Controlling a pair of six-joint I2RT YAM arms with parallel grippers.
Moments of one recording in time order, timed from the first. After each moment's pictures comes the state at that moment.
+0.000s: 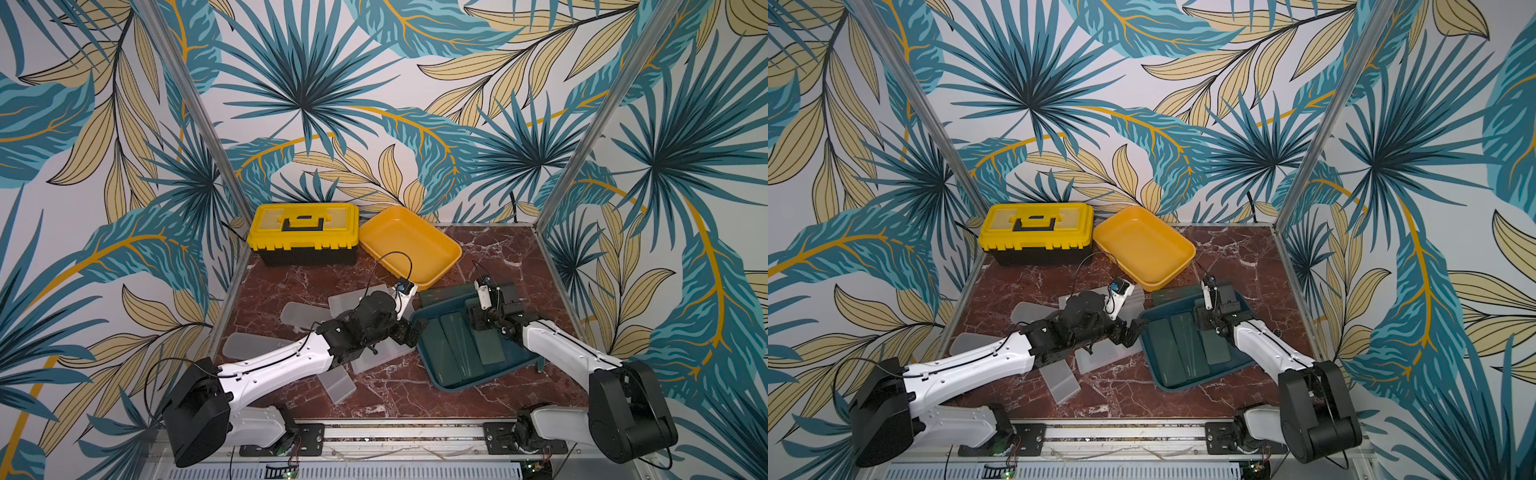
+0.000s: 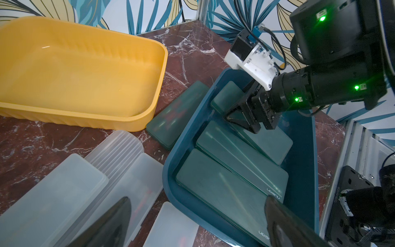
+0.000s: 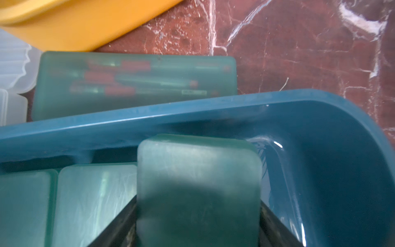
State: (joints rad) left arm -0.91 1.30 0.86 -0.06 -0.02 -0.26; right arm 0.21 1.33 0.67 -0.26 0.08 0.02
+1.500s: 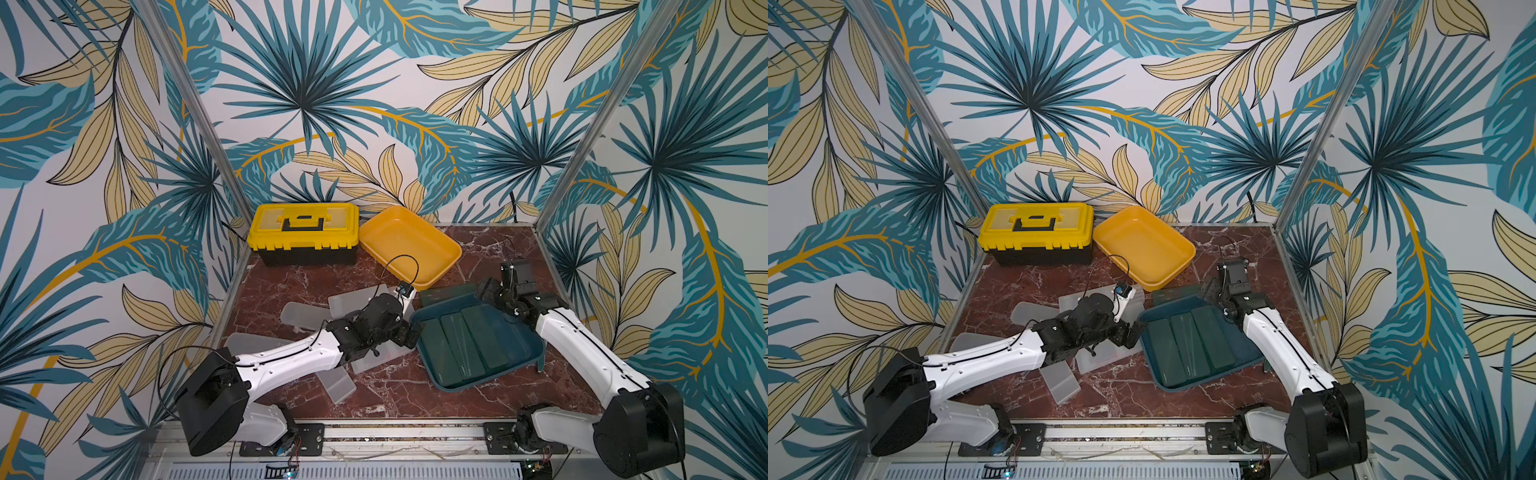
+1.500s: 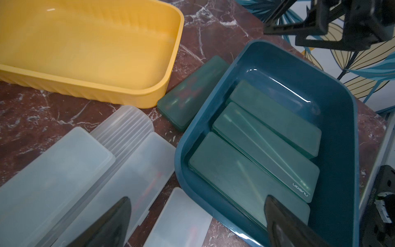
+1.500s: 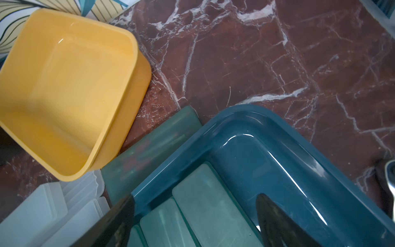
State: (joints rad) left arm -0.91 1.39 0.87 -0.10 -0.08 -0.29; right arm 0.15 1.26 0.91 -0.52 0.16 0.65
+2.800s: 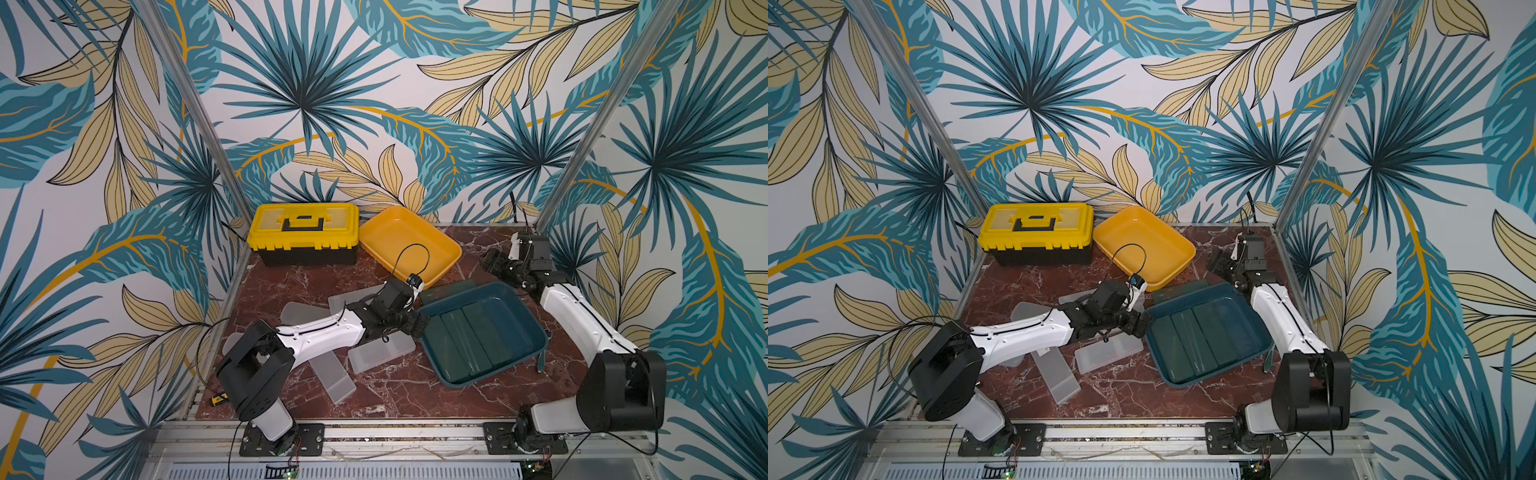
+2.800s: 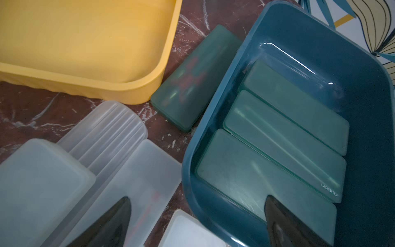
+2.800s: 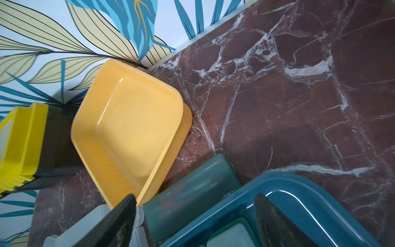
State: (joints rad) left arm -0.83 1.66 1.06 -0.14 0.05 -0.26; right arm -0.01 1.39 1.07 -0.36 -0.14 0.51
